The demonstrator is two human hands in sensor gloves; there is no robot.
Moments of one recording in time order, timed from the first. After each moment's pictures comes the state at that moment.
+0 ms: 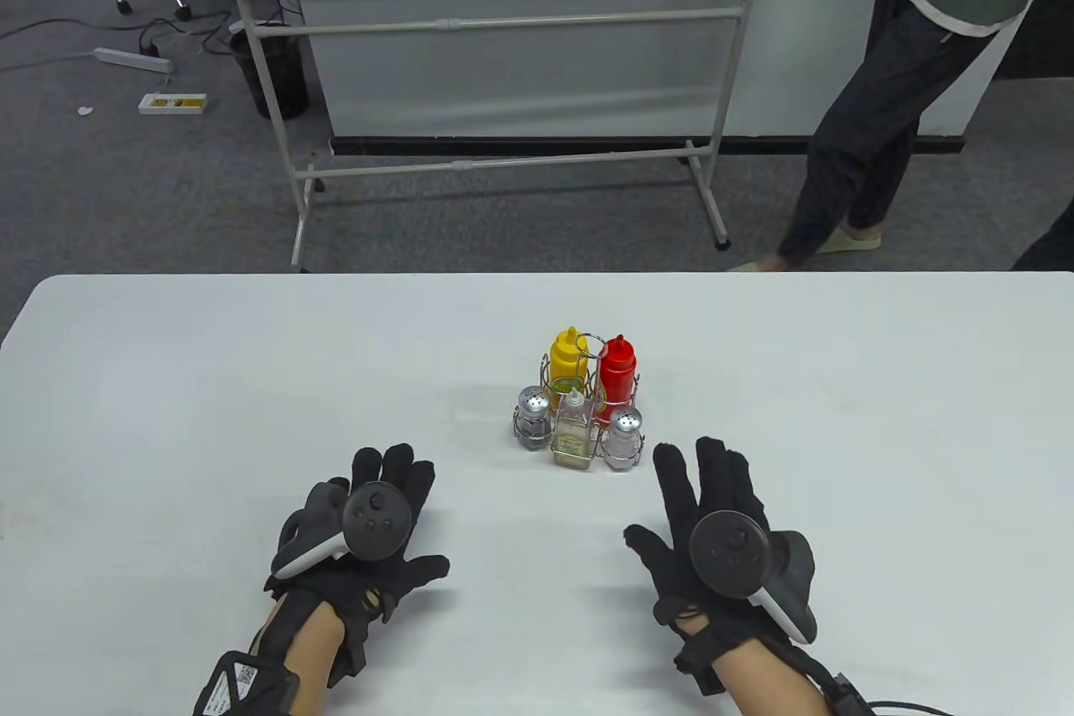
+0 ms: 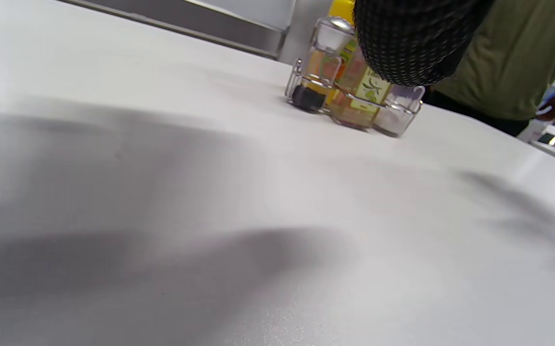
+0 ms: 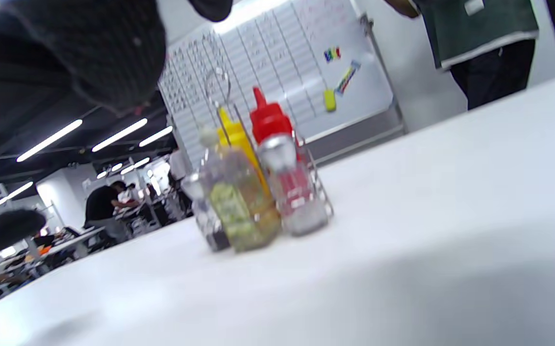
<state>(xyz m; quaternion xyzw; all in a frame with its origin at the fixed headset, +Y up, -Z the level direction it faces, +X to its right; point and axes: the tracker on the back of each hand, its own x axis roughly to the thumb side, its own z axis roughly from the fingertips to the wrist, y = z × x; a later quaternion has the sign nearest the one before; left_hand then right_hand) -0.212 -0.720 -0.333 -0.16 -0.19 0.10 0.96 0.156 -0.703 -0.291 0.07 -0.04 0.97 0.24</state>
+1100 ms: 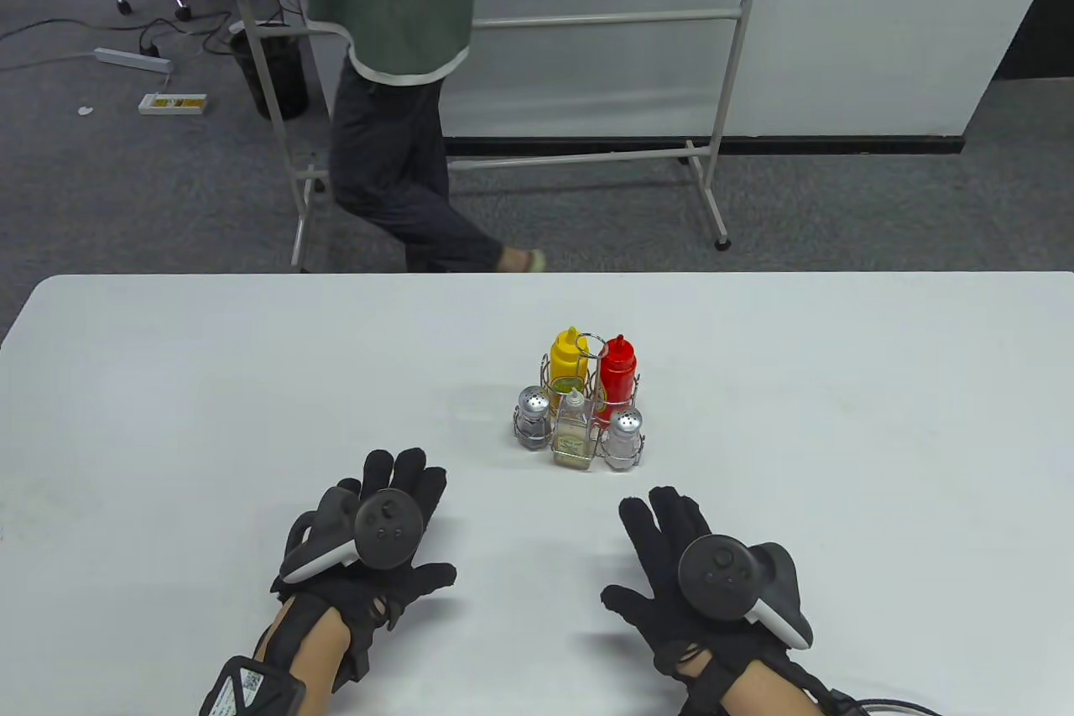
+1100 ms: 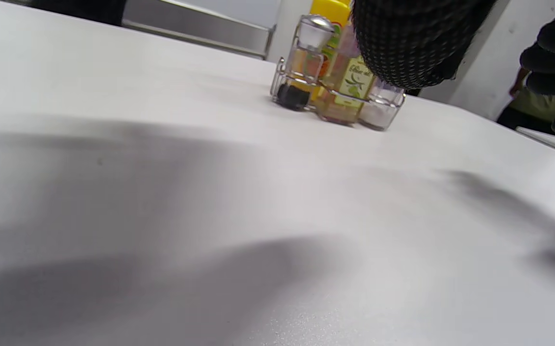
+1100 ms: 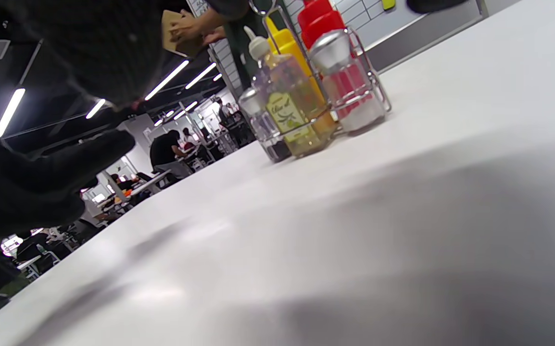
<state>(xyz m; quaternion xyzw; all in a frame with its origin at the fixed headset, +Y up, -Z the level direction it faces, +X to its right) -0.203 -0.716 -0.327 -0.16 -0.21 0.09 0.96 0.144 -0.726 -0.283 0.17 0.07 0.94 0.28</state>
